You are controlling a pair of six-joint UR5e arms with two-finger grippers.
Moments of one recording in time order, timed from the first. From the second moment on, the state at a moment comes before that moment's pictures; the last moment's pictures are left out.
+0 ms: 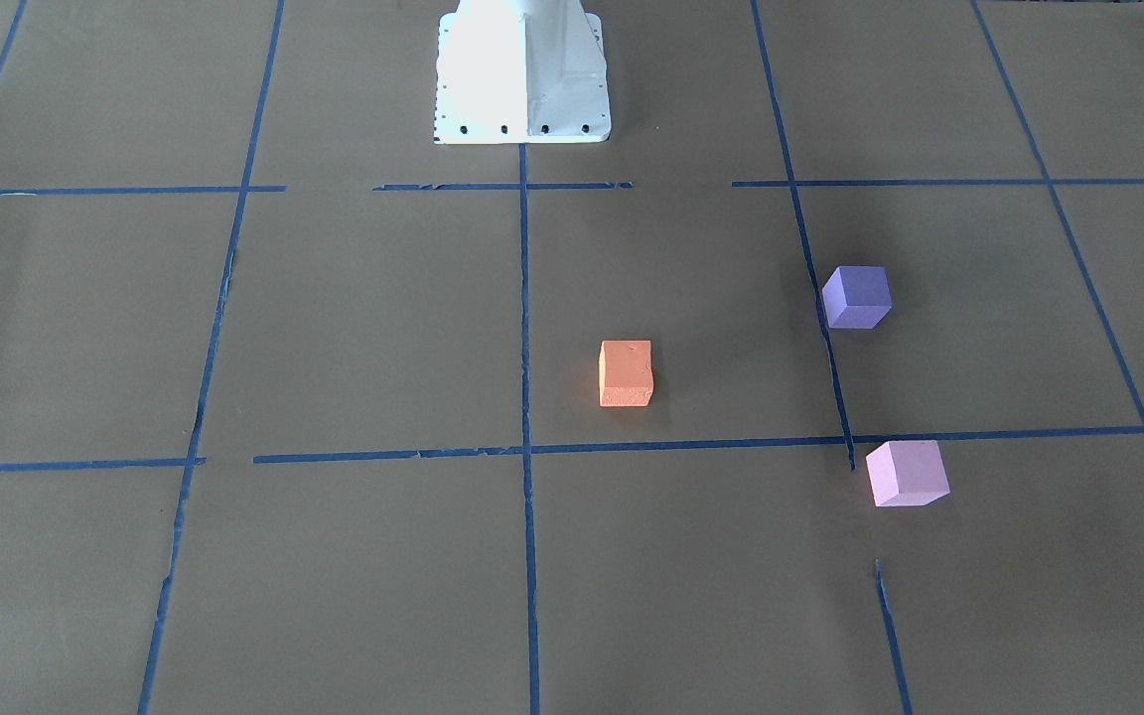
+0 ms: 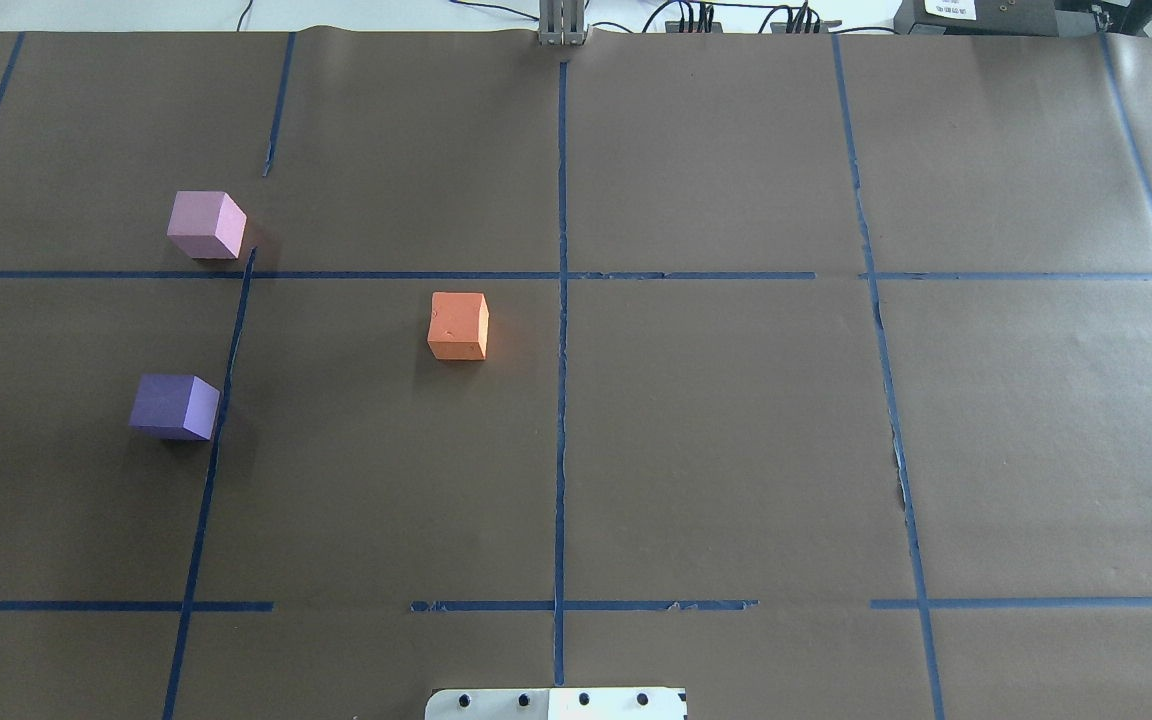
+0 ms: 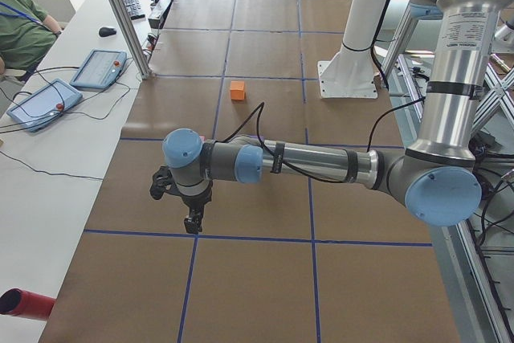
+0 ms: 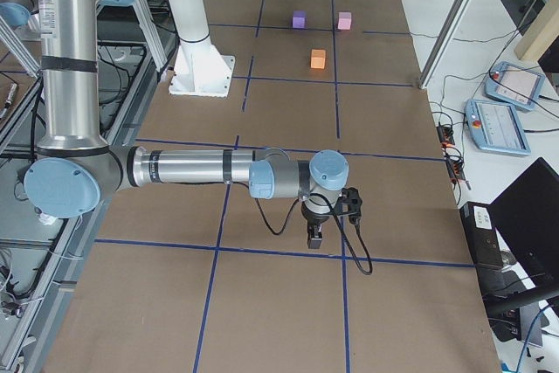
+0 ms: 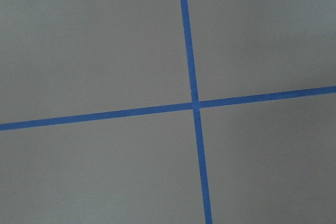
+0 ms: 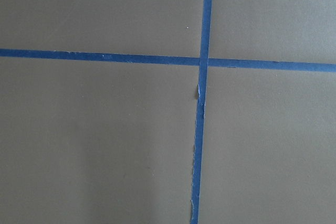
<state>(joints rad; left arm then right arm) -1.55 -1.68 -1.59 -1.53 -2.32 0.08 1.48 -1.60 1.64 -1.56 2.36 0.06</state>
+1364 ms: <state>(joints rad) -0.99 -2.07 -1.86 -1.52 -2.29 -0.78 1.48 -1.60 1.64 -1.56 2.36 0.06</state>
